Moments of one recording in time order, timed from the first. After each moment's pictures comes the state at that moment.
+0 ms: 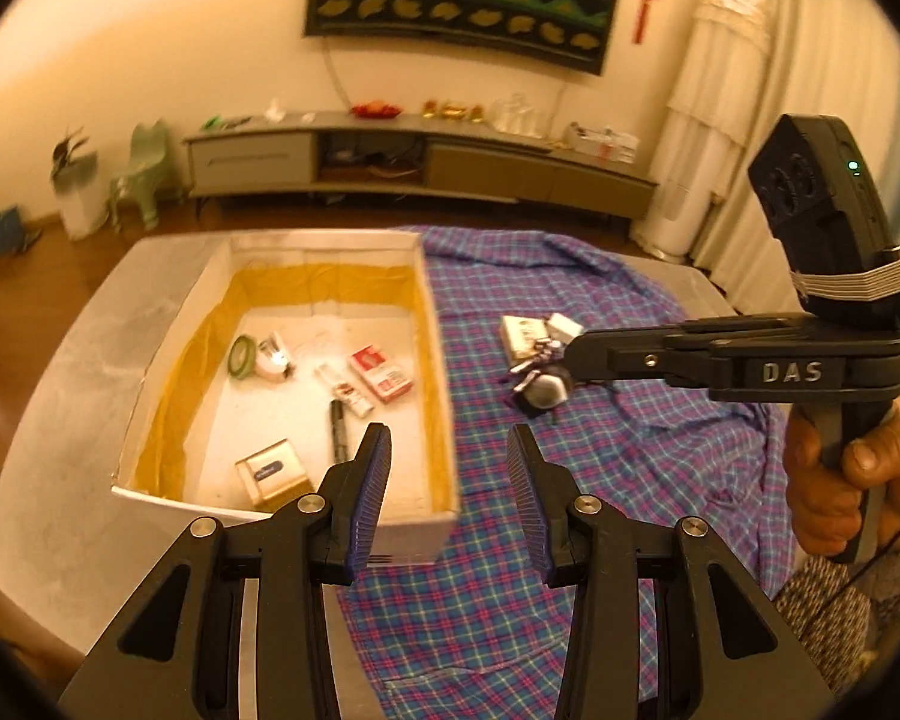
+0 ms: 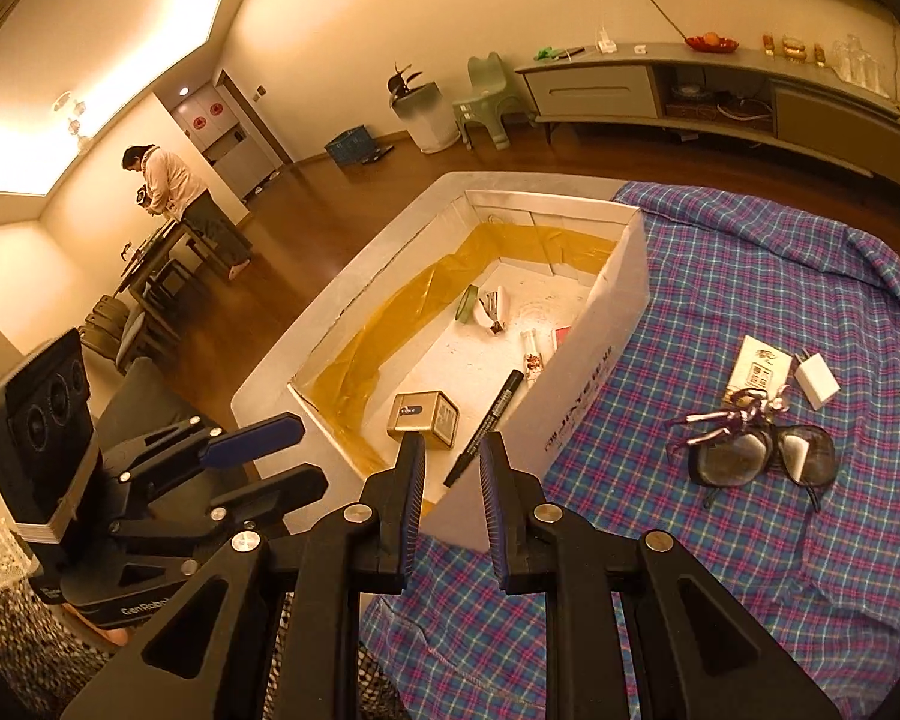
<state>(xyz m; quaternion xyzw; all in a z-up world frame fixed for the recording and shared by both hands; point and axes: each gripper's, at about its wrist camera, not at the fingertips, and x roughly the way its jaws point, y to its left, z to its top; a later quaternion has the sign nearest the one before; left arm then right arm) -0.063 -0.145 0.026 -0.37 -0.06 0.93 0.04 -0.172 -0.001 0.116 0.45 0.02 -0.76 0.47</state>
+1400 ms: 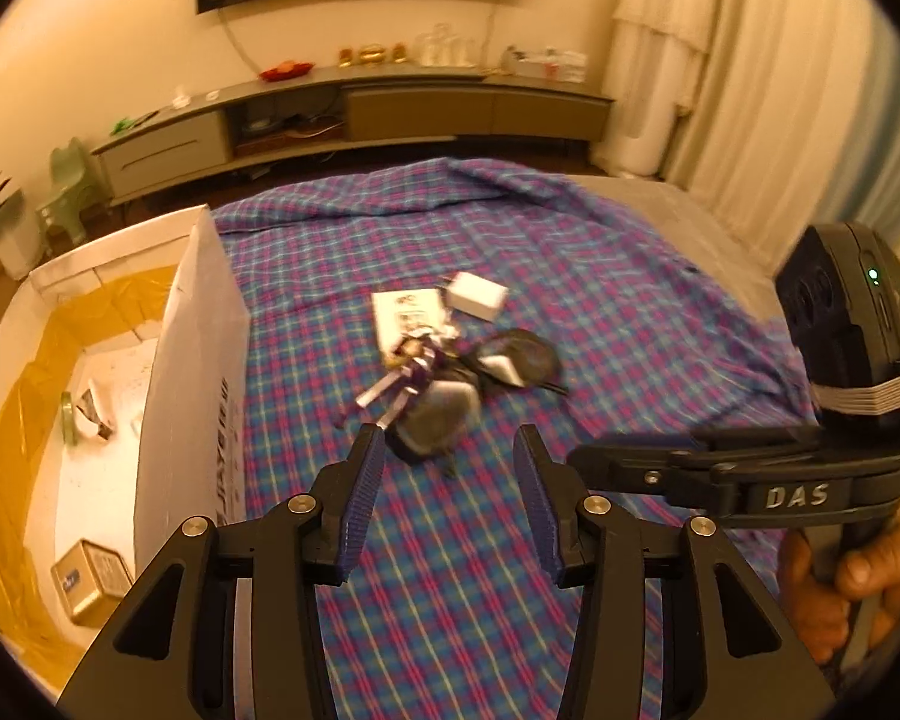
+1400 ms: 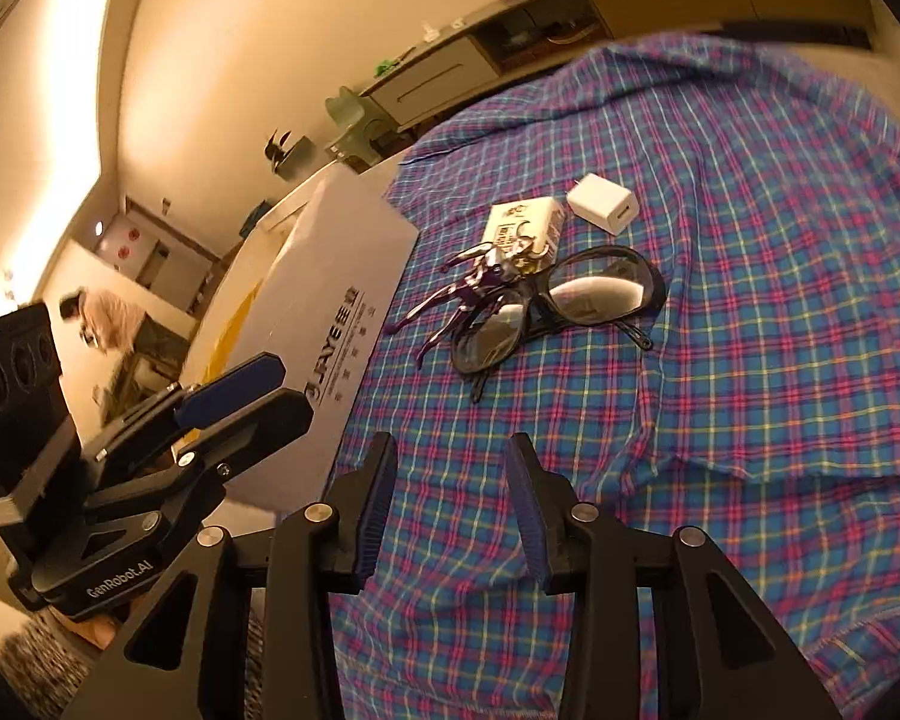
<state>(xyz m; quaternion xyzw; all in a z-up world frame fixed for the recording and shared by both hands) -0.211 -0.020 -0.060 -0.43 0.00 0.90 0.08 -0.259 0.146 -0.015 0.53 -0.17 -0.75 0.36</state>
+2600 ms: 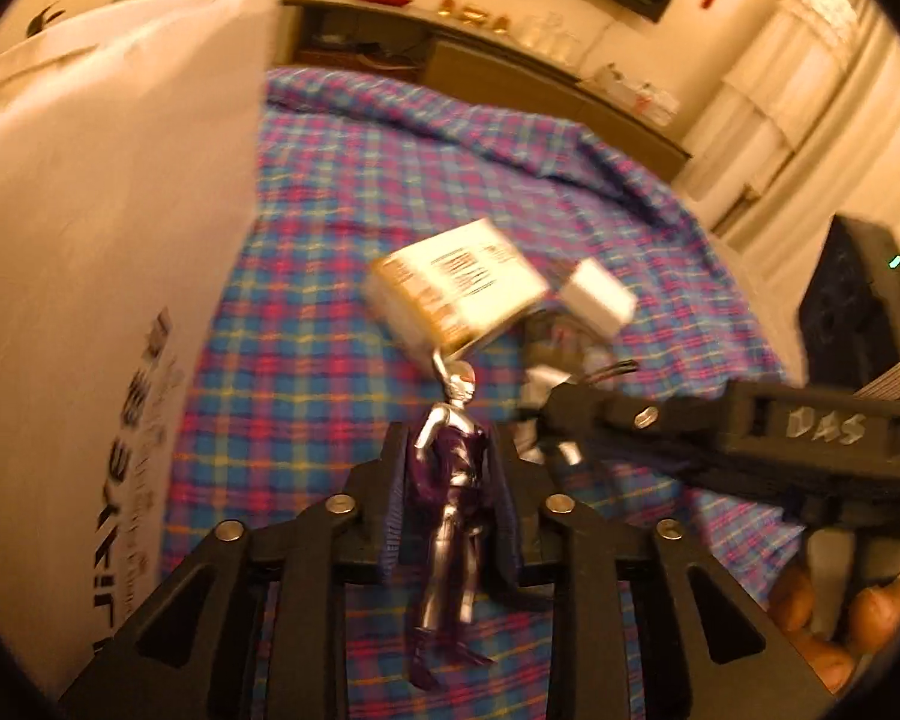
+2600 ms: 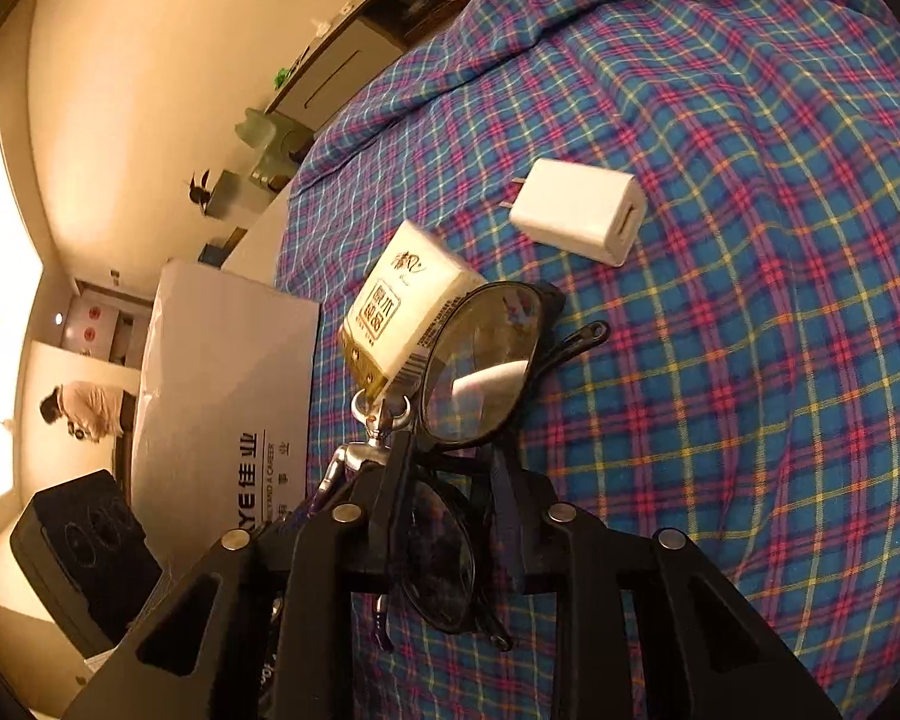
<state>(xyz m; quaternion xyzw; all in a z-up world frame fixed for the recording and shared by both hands) -0.282 -0.076 -0.160 -0.46 -0.16 0.87 0.03 -0.367 0.067 -0.065 0.59 -0.20 -0.73 0.29</state>
